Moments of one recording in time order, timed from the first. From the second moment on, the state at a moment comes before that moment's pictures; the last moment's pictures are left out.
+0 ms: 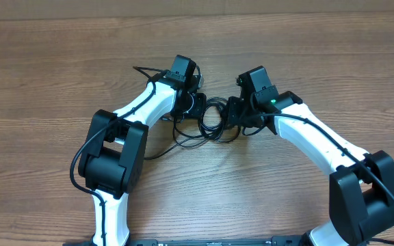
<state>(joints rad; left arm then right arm) -0.39 2.12 1.45 -0.60 0.31 -0.31 0.42 1.73 1.16 -0.51 -0.24 0.58</state>
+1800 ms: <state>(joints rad) -0.38 2.13 1.45 -0.60 0.33 -0.31 0.40 1.87 1.15 -0.43 -0.46 0.62</state>
